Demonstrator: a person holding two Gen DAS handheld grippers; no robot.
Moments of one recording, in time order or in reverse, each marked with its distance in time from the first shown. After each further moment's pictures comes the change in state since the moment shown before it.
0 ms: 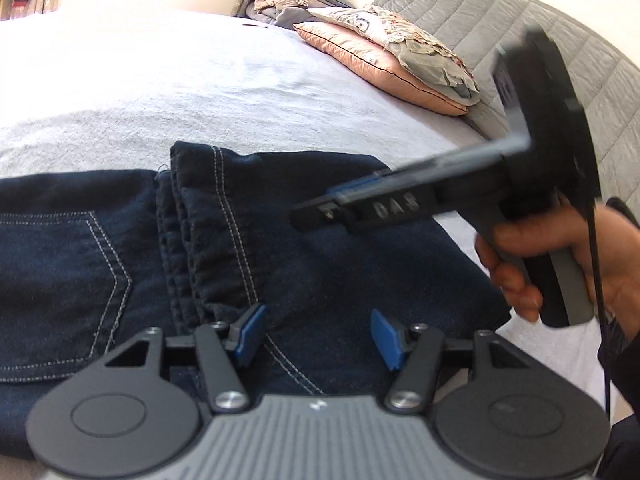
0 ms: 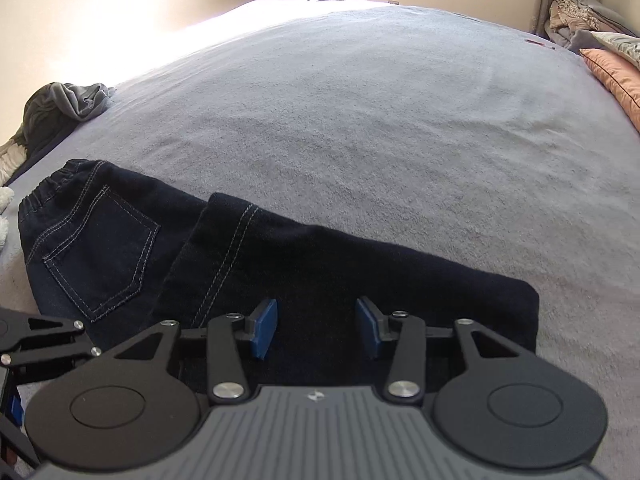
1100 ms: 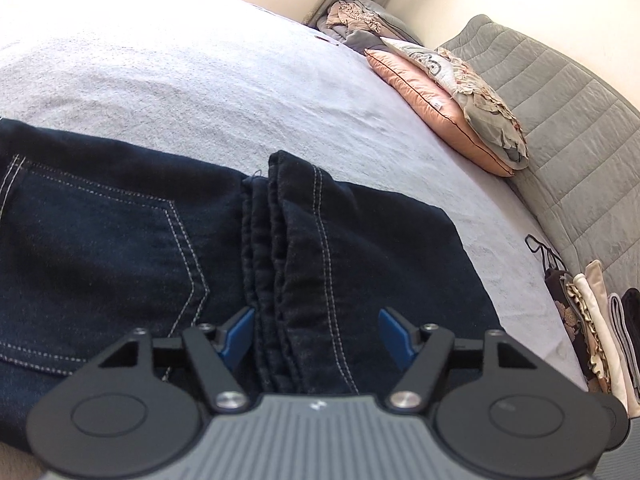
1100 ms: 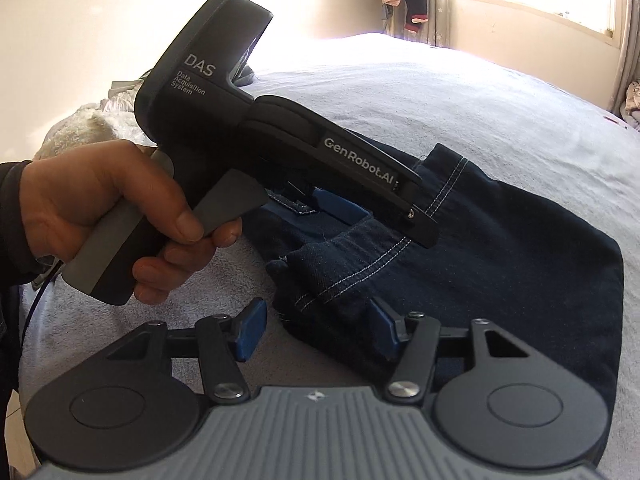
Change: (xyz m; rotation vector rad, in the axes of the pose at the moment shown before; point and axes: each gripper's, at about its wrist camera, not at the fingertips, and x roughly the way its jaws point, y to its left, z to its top) left arm 0.007 0.036 0.015 -0.170 -0.071 0.080; right arm -0.054 0.125 -0.096 -0.279 -0.159 0.140
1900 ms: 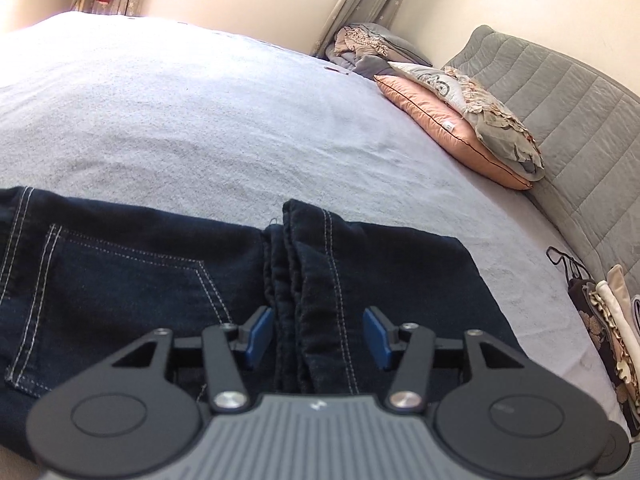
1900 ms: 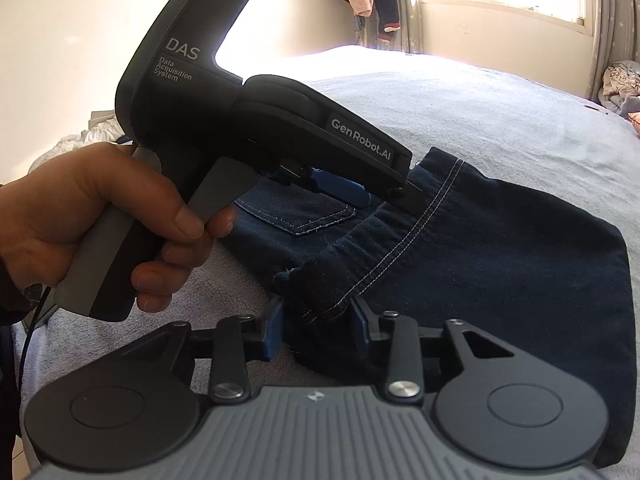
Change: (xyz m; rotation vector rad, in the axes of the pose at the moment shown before) left arm -0.029 -0.017 0.010 0.083 -0.092 0.075; right arm 0.000 -0.004 0.012 0.122 -0.049 0.035
